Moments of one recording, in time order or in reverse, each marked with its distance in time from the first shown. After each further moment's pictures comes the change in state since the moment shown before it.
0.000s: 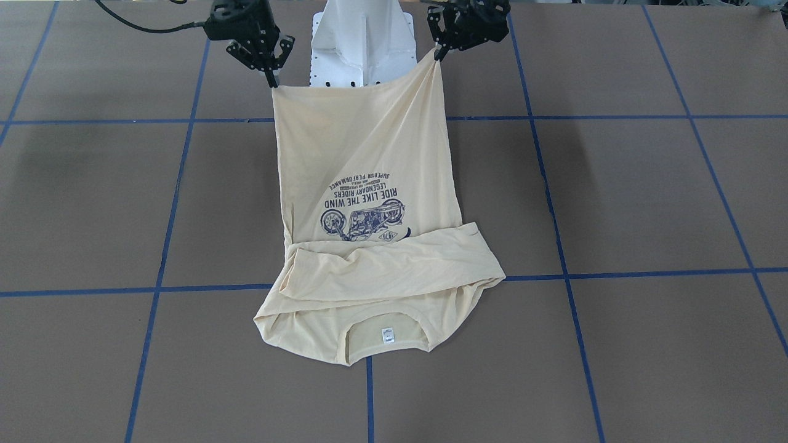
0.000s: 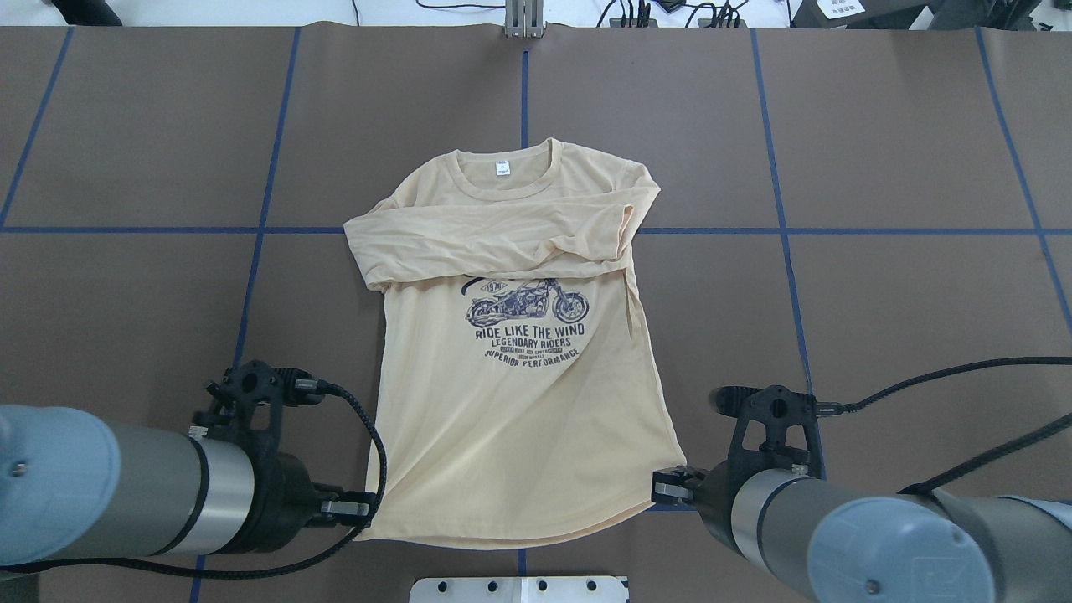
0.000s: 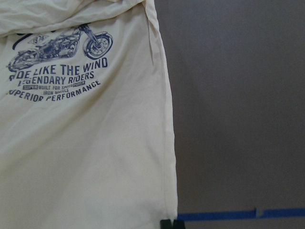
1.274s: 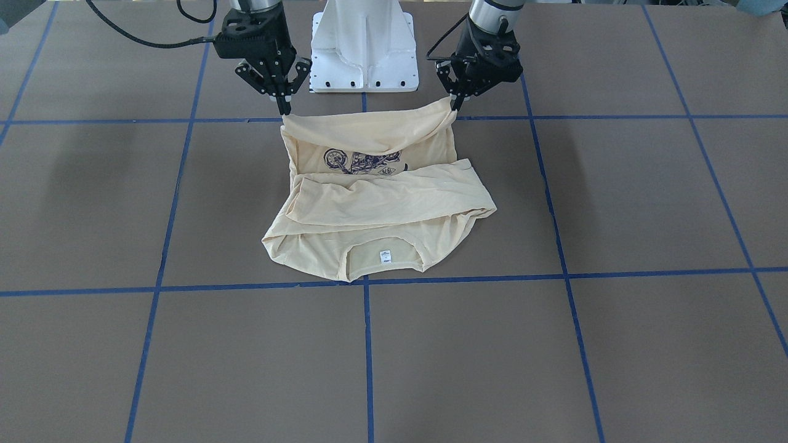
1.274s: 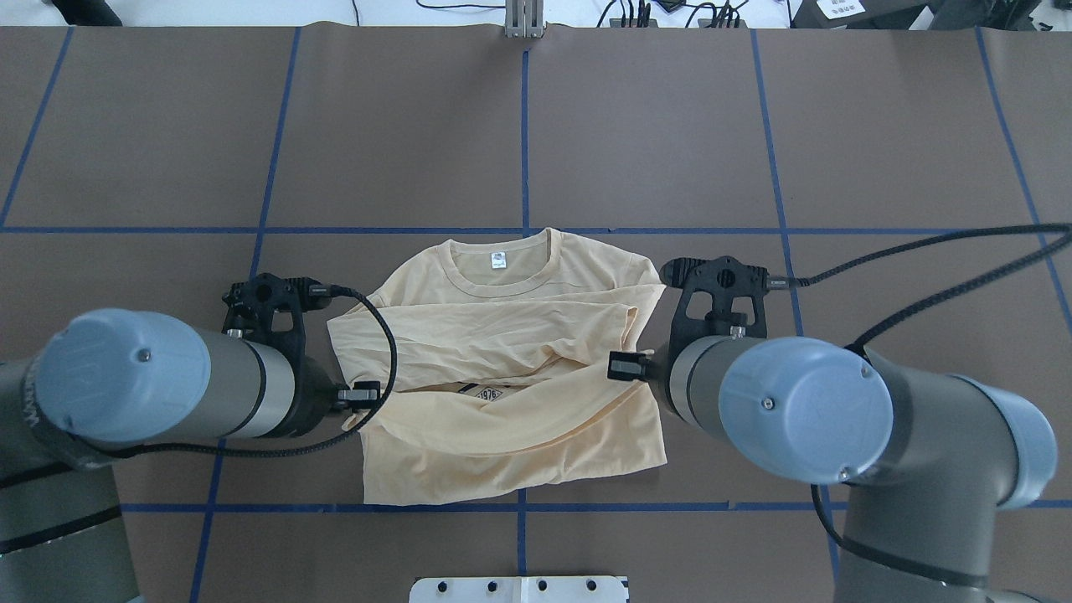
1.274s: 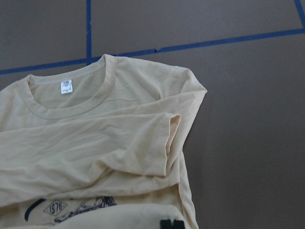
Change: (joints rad) left arm -0.172 -0.110 0.227 0.083 0.075 0.004; right arm 0.262 0.249 -0.241 -0.058 0.037 -0.141
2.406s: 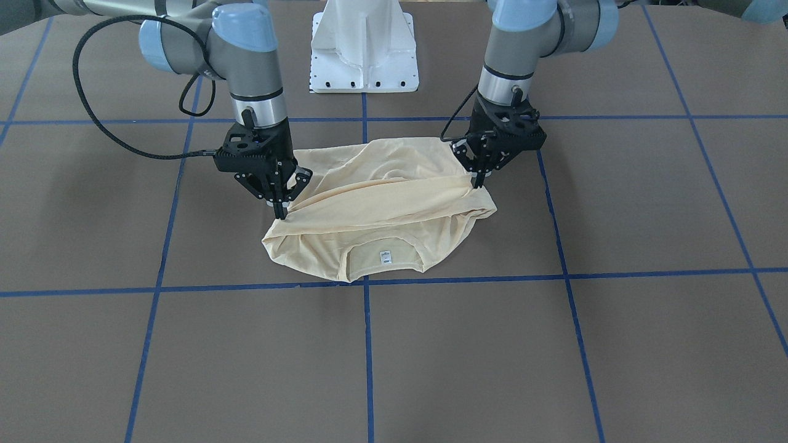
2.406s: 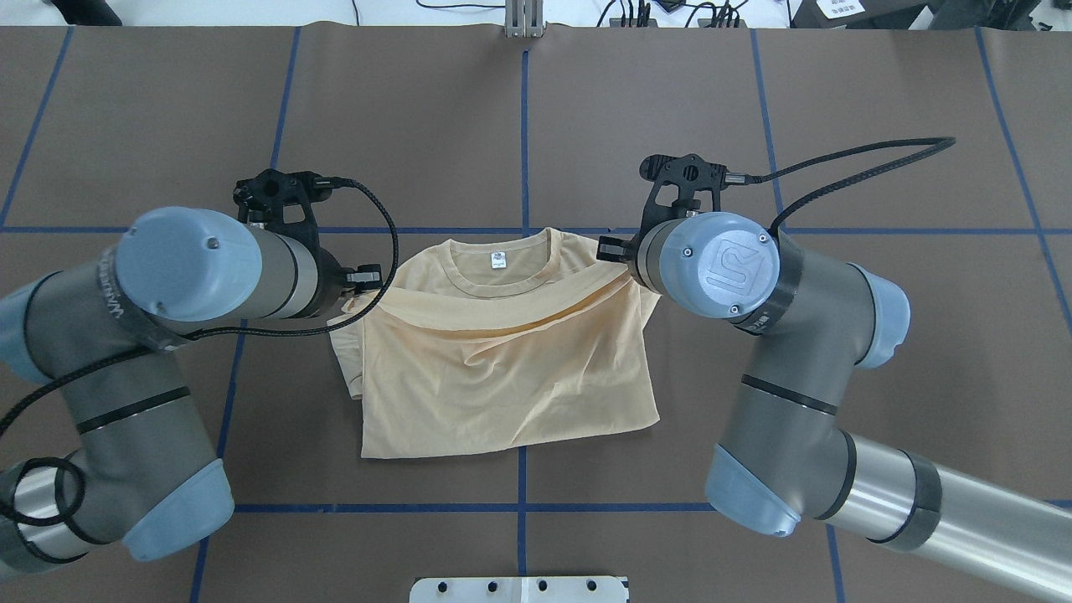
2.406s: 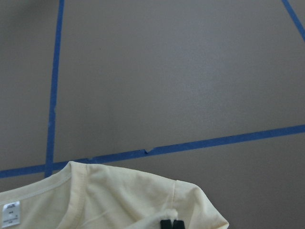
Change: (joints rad) left arm -0.141 -0.116 0.315 -0.139 0.106 0.050; right arm 0.170 0.094 -0.446 0.333 0.000 -0.080
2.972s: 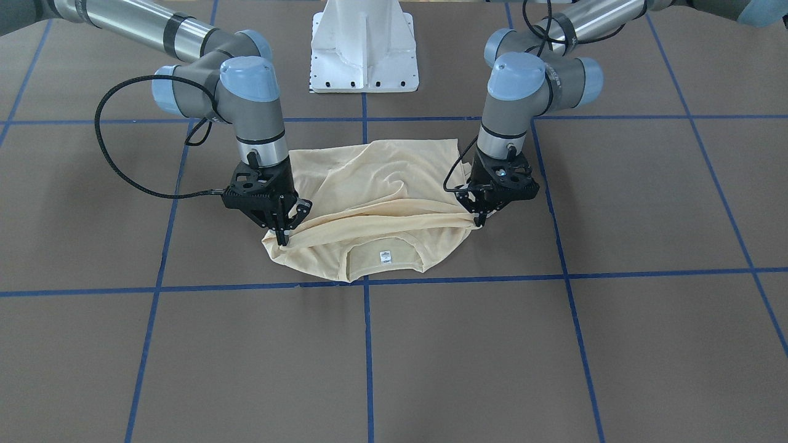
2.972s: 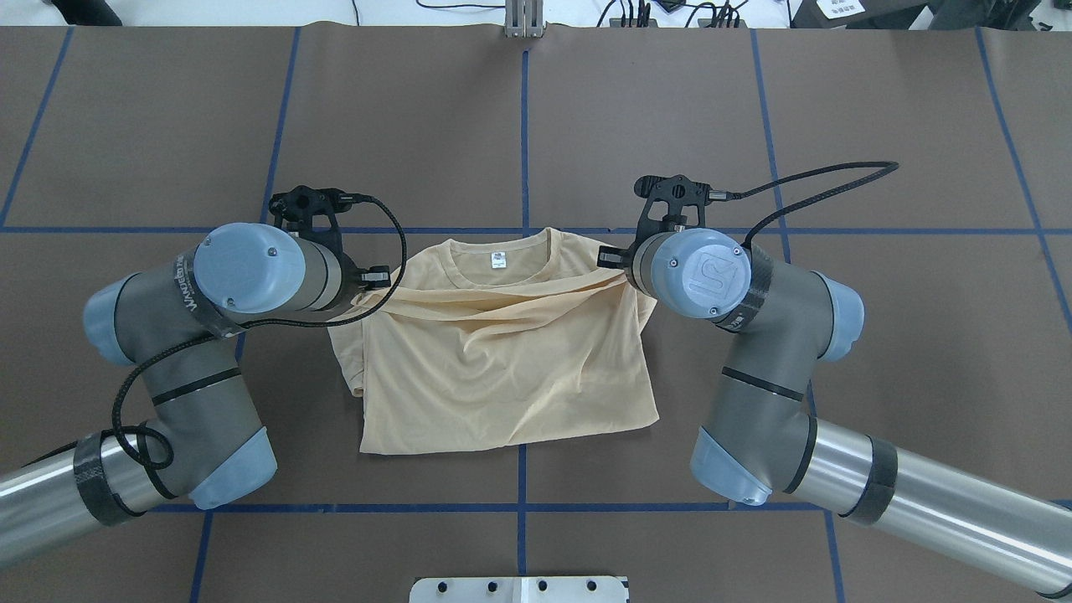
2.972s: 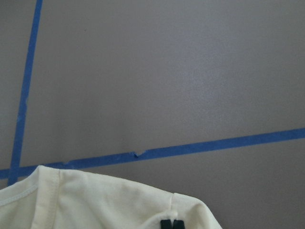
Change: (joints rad) left arm -0.006 -0.013 0.173 -0.146 0.007 0.036; right arm 0.001 0.003 -0.129 0.138 0.002 -0.016
